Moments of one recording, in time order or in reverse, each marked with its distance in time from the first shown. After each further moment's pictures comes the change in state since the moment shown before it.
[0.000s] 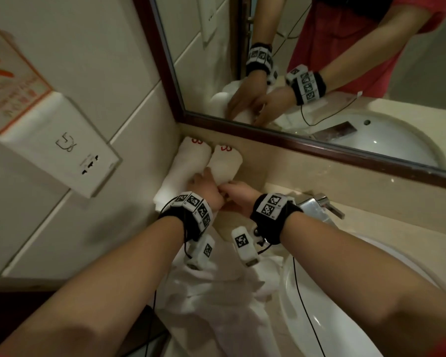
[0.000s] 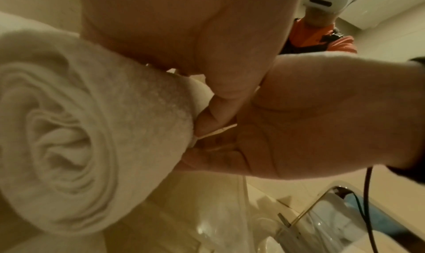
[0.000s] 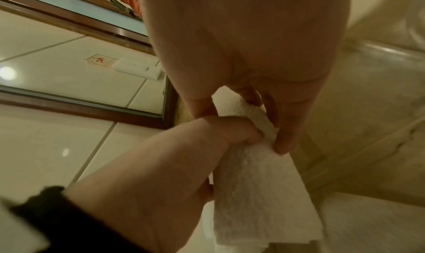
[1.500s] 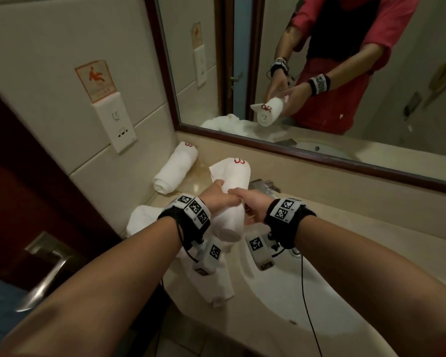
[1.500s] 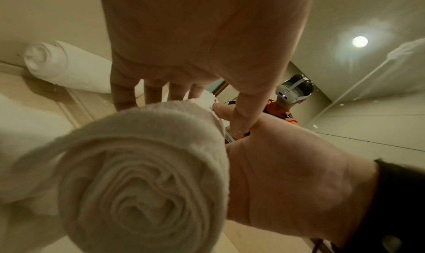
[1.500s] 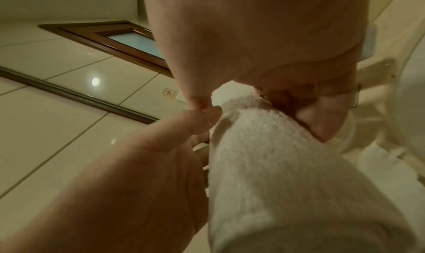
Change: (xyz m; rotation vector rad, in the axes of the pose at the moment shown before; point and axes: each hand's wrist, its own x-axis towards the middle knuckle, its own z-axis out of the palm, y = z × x) left_hand -0.250 0.068 0.015 -0.643 -0.088 0.147; right_hand -0.232 0.079 -0.060 -0.174 0.158 -0.064
